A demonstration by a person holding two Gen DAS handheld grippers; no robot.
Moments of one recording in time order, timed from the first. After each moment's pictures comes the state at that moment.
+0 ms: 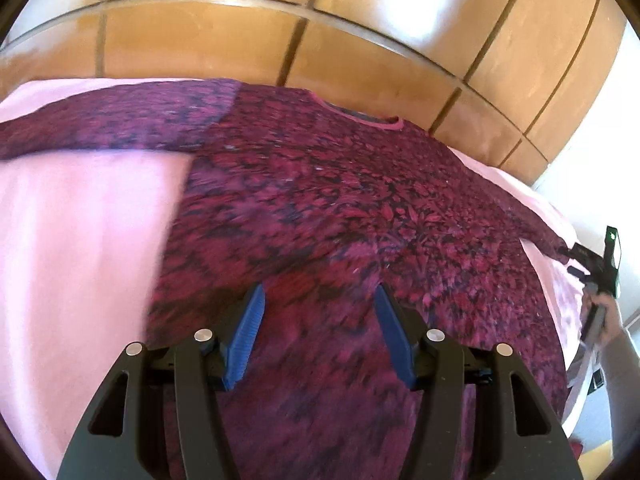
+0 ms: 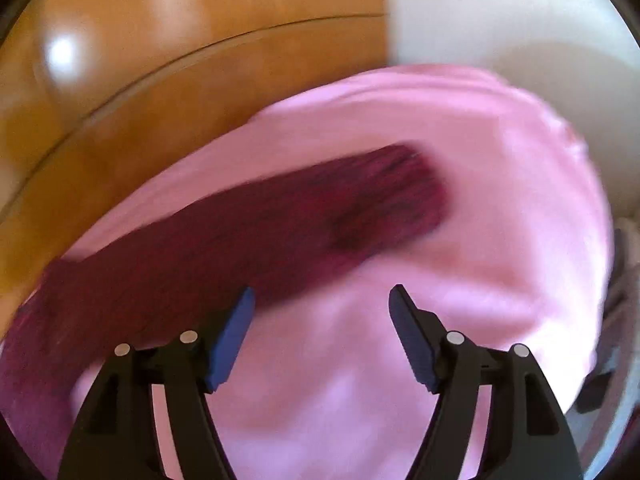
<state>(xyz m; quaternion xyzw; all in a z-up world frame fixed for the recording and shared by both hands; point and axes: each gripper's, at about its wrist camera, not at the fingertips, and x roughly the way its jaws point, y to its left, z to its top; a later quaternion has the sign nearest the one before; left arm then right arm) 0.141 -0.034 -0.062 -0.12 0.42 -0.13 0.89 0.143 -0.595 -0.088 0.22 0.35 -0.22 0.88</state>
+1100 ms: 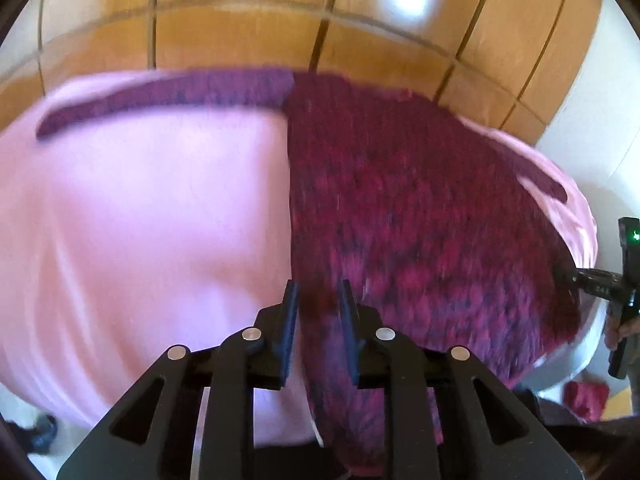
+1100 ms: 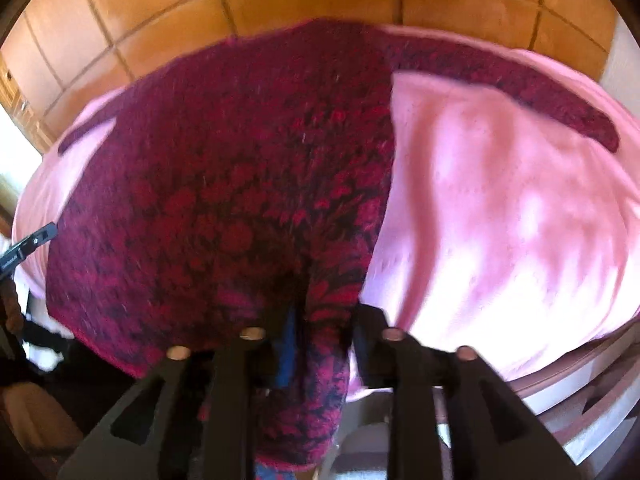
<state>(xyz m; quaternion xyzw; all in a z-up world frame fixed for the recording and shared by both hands) 0.036 0.033 -0.041 -0.06 0.43 -0.12 0.89 0.025 -0.345 -0.122 0.05 0.48 0.05 0.88</state>
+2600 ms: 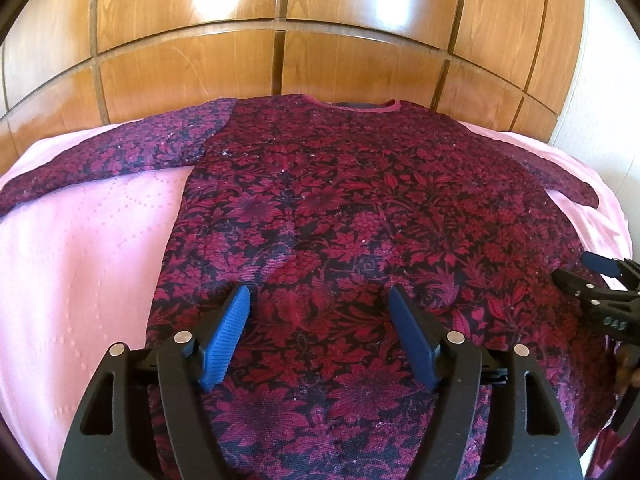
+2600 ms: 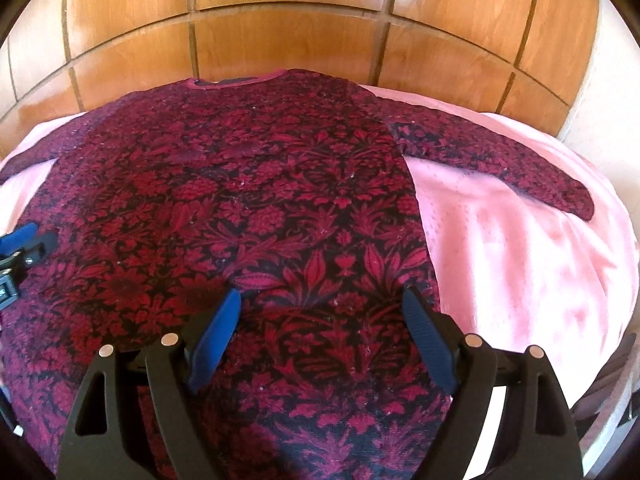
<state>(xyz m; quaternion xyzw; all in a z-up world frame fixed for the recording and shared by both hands) 0.129 -0.059 -0.072 -0.01 0.39 -0.12 0.91 0.105 -0.300 -0.133 0.00 0.40 -0.05 0.91</state>
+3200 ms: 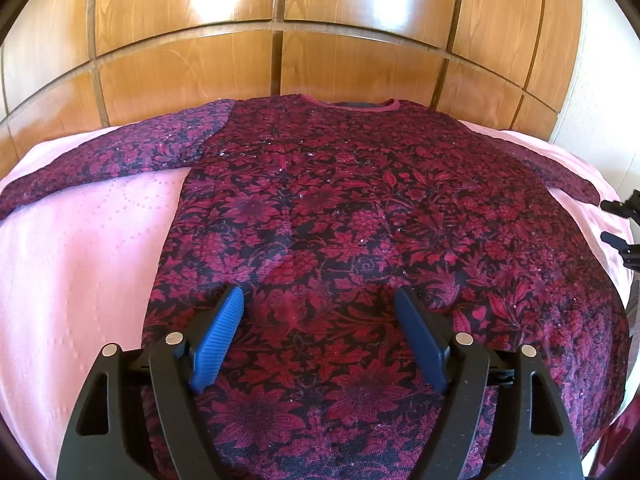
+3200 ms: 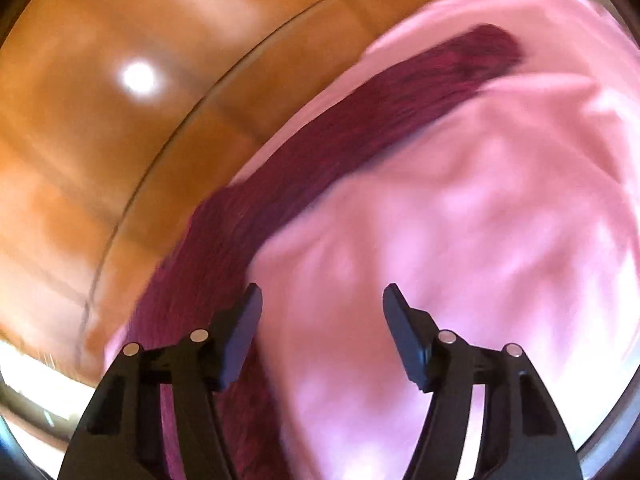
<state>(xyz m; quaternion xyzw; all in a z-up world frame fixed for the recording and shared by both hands) 0.129 -0.062 -0.075 -0.01 0.39 -0.11 0.91 0.090 -0.519 -0.129 0.41 0.30 -0.07 0.86</state>
